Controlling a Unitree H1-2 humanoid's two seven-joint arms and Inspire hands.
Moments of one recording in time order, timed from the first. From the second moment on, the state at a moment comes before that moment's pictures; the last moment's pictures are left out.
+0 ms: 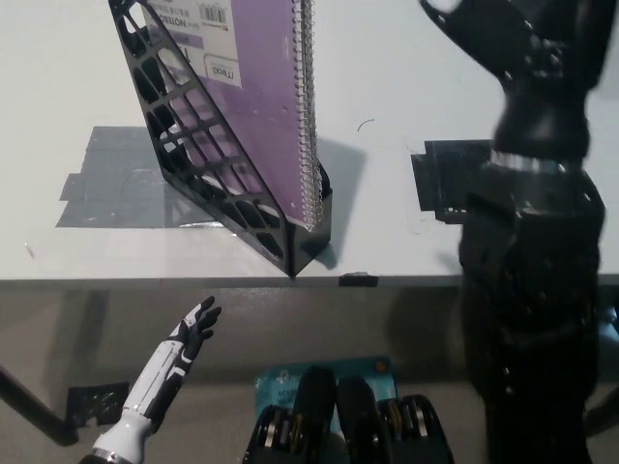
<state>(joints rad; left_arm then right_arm) -0.13 0.23 -0.10 0.38 0.06 -0.43 -0.14 -0.76 0.12 0.09 -0.37 -0.07 0.07 -0.30</state>
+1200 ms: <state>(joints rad) -0.12 0.23 -0.10 0.38 0.06 -0.43 -0.14 -0.24 -0.01 0.09 -0.58 -0.07 0.08 -0.14</state>
